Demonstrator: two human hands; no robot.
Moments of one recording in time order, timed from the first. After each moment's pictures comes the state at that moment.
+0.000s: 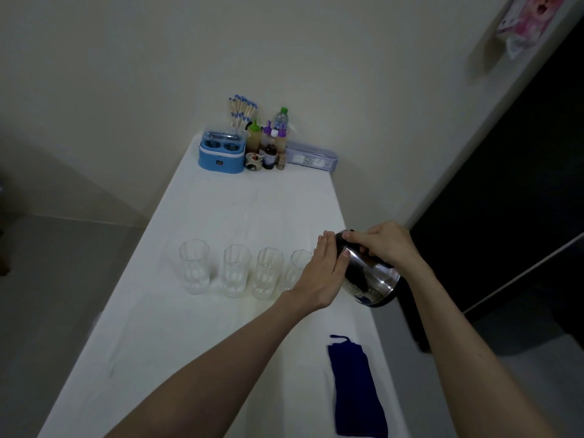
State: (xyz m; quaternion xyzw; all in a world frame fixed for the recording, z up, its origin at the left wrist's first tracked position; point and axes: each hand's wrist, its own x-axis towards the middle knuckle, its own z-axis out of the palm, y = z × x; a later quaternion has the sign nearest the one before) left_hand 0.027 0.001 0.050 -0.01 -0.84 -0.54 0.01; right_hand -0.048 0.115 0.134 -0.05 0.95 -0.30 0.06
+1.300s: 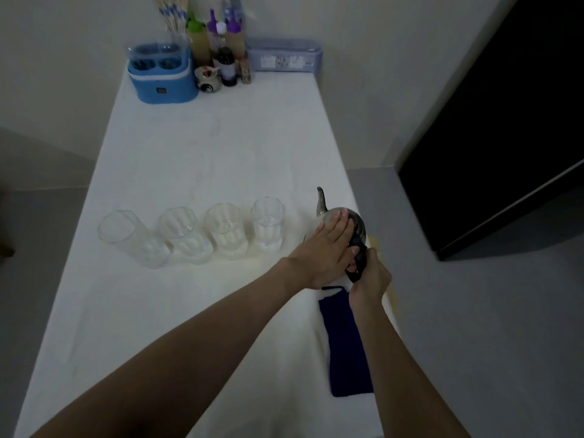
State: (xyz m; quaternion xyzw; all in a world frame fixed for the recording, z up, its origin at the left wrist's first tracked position) left_hand -0.054 0.054 -0.053 -0.20 -0.95 -0.19 -0.16; right_hand -0.053 0.174 -0.099 0.36 0.51 -0.78 -0.01
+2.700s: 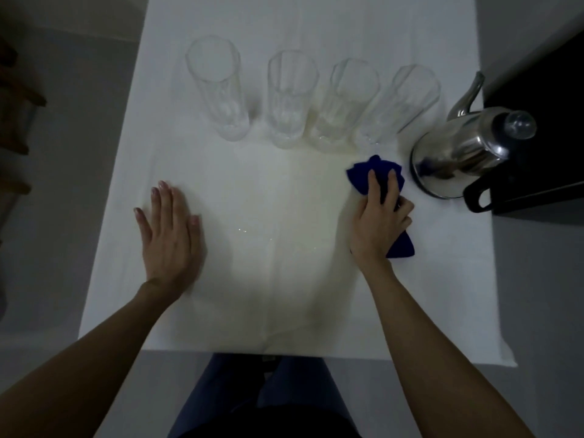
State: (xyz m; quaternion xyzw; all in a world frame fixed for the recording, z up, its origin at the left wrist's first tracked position) left_hand 0.223 -0.202 -0.212 0.31 -0.94 -0.14 -0.01; right_hand 0.039 0.052 -0.214 -0.03 0.99 -0.14 -0.05
